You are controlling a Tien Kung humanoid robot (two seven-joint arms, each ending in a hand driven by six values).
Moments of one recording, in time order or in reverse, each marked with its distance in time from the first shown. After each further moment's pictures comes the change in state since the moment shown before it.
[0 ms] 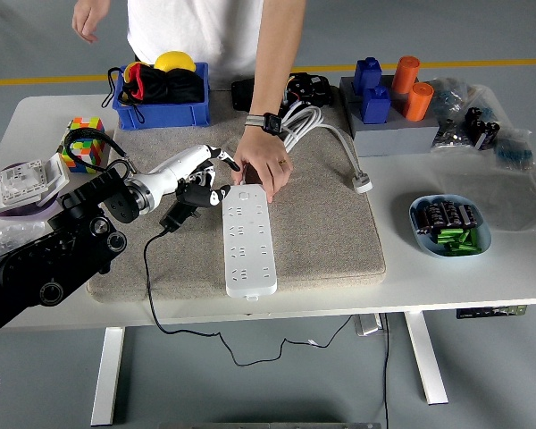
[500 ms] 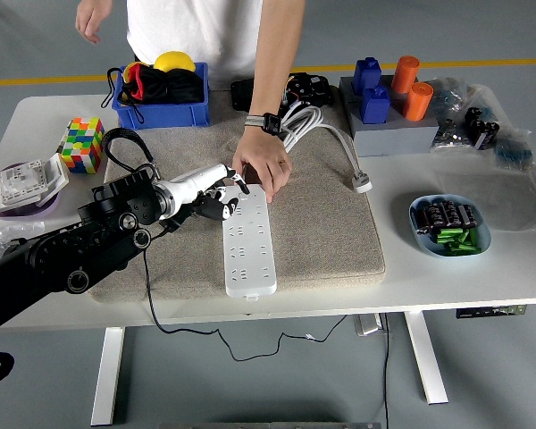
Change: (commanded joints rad) left arm -0.112 -0.058 0.174 0.130 -0.065 -0.038 0.057; right arm 0.001 -0.004 -0.007 0.000 0.005 -0.003 0.002
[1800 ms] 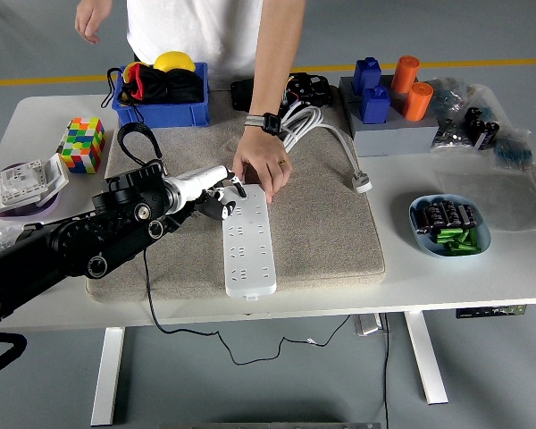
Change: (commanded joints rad) left arm -0.088 -0.053 0.112 0.143 -0.049 -0.016 0.022; right arm 0.003 -0.008 -0.004 0.000 0.002 0.000 0.000
